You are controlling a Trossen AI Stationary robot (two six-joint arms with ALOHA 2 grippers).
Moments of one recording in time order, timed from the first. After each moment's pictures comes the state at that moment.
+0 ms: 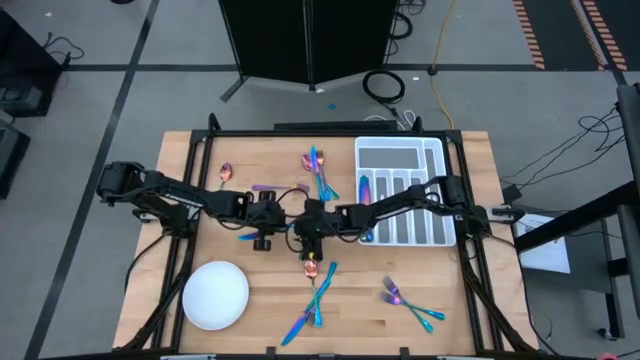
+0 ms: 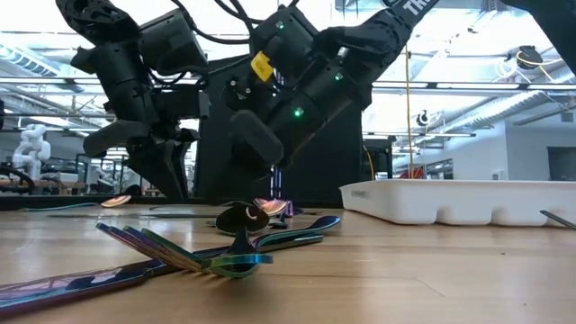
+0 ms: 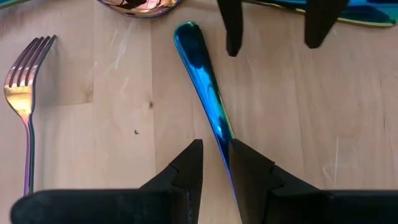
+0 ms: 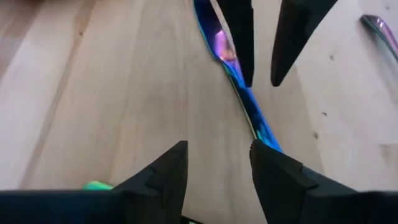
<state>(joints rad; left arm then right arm) -0.03 1.44 0.64 -0.28 -0.11 0.13 0.05 2.14 1.33 0.10 0.08 0.03</state>
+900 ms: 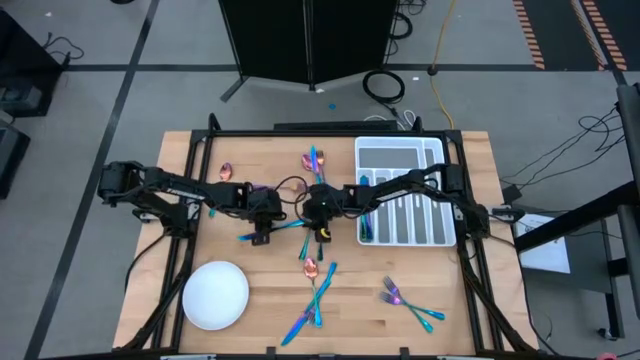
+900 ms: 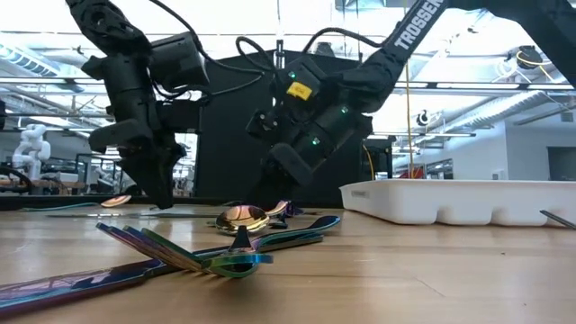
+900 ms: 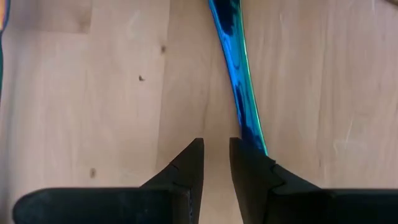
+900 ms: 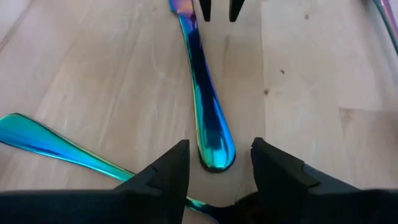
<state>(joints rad) 0.09 1.44 0.64 -0.38 0.03 0.03 -0.11 2.13 1.21 0.19 -0.16 -0.14</state>
